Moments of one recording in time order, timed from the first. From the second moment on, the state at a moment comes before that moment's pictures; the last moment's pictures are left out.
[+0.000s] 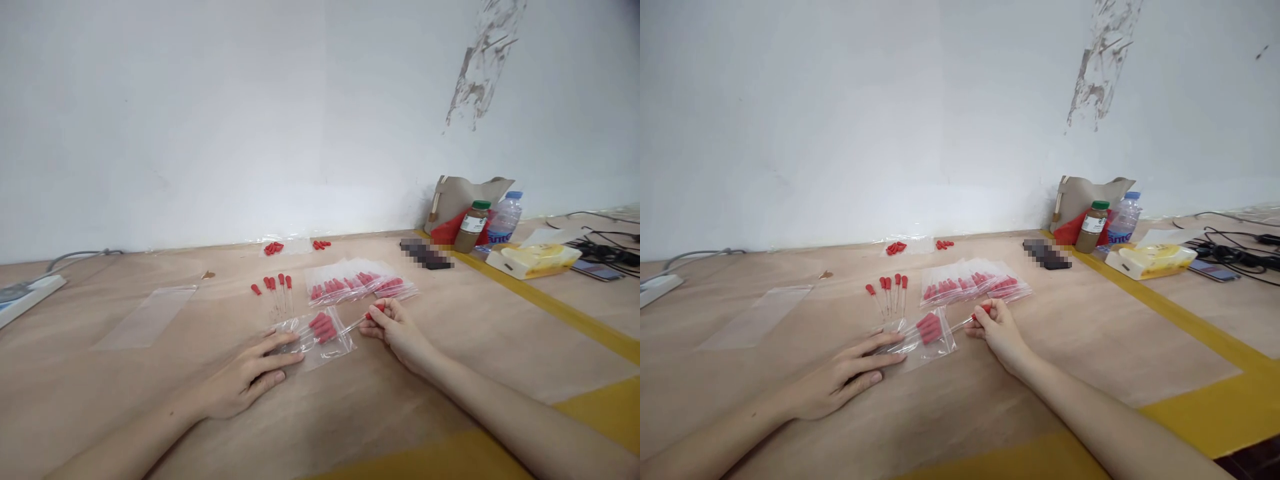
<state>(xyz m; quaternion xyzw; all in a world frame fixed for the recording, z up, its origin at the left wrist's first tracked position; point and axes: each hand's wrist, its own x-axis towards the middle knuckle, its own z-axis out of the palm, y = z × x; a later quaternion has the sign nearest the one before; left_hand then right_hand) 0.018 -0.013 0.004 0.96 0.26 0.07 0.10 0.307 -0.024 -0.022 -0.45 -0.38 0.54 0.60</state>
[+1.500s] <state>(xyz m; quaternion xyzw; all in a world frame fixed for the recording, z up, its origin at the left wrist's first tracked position) 0.024 -0.014 0.010 0.95 0.24 0.08 0.16 0.295 -0.012 -0.006 -0.56 -0.50 0.58 0.32</state>
